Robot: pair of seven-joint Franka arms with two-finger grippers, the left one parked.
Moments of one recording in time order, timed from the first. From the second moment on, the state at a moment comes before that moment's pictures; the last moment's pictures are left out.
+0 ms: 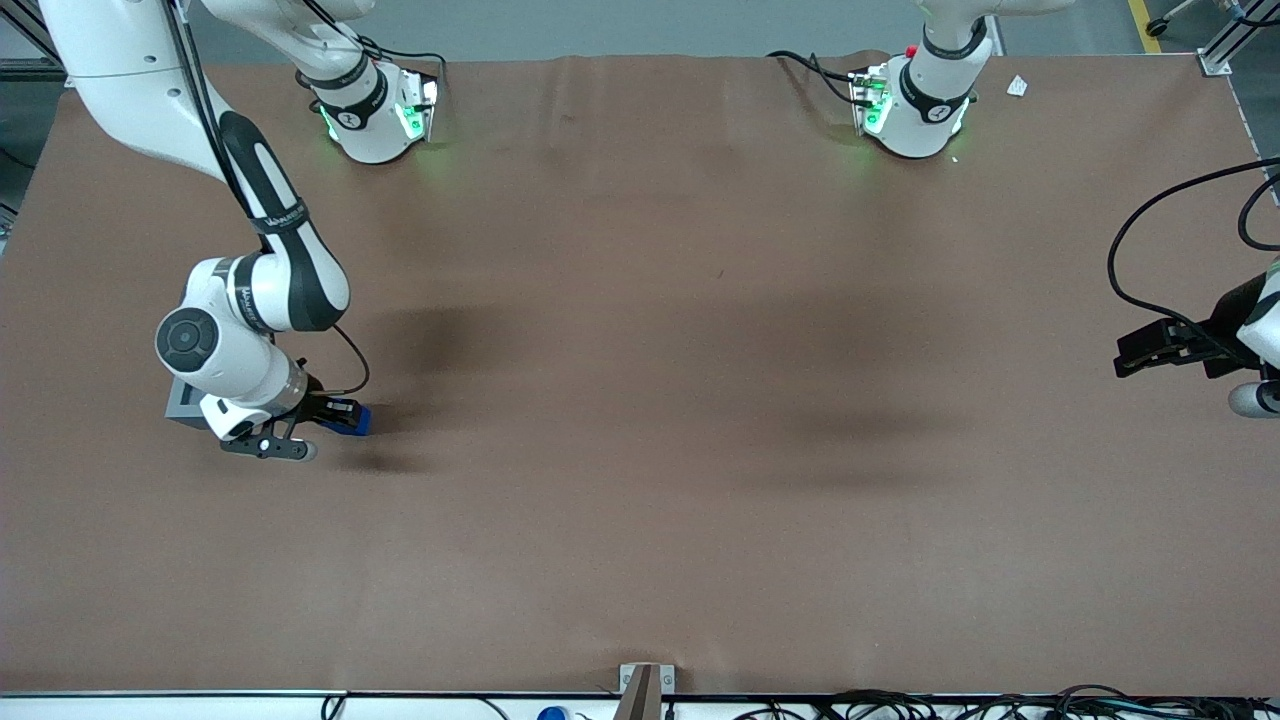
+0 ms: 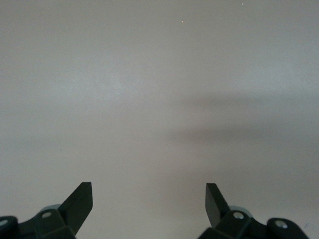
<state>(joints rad) 0.05 0.45 0.00 -2.03 -0.01 2.47 0.17</state>
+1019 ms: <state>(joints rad) -0.23 0.20 -0.01 -2.00 -0.01 2.19 -0.17</state>
